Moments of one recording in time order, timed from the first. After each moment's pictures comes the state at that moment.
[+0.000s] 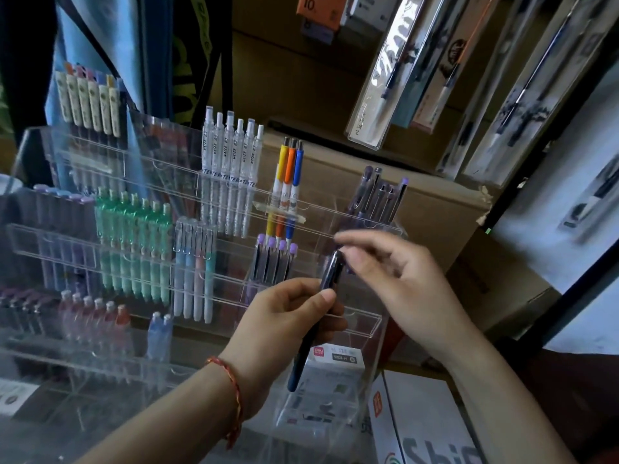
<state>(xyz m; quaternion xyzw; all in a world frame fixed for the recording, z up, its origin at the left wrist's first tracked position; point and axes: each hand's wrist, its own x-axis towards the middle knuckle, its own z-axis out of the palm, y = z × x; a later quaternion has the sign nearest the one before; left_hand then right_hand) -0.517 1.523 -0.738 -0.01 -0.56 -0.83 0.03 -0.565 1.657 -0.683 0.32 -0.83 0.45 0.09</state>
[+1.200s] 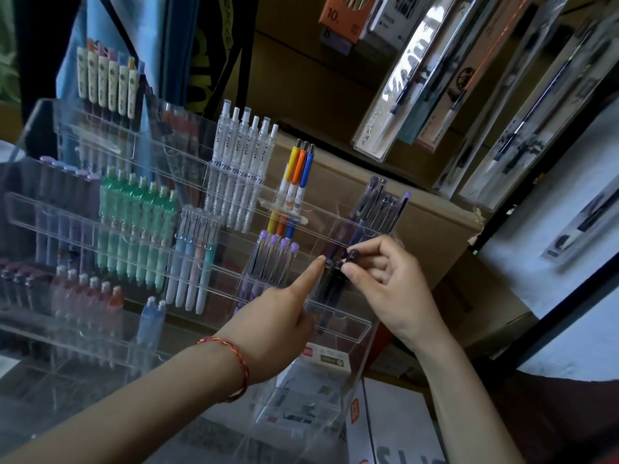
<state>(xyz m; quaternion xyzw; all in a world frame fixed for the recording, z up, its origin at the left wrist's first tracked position) -0.534 1.509 -0.750 -0.09 -0.90 -0.42 0.06 -0.587 1.657 -0.694 0.27 -0.84 0.47 0.07</state>
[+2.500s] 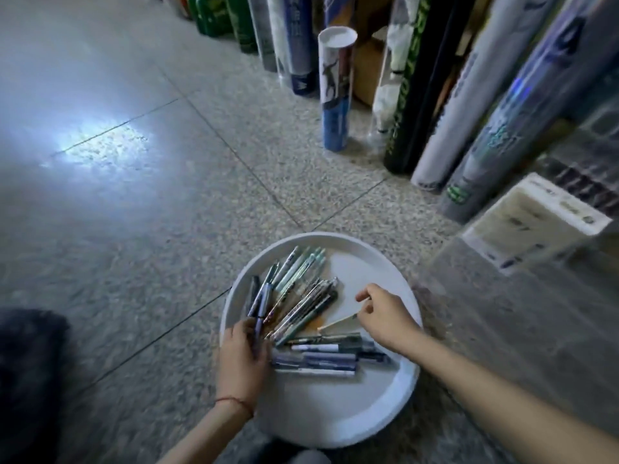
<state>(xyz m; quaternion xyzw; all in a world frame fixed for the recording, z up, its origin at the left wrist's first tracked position) -0.120 1.272 -1.058 0.64 -0.69 -0.32 0.13 -0.345 1.317 -1.014 0.39 -0.81 0.15 -0.42</state>
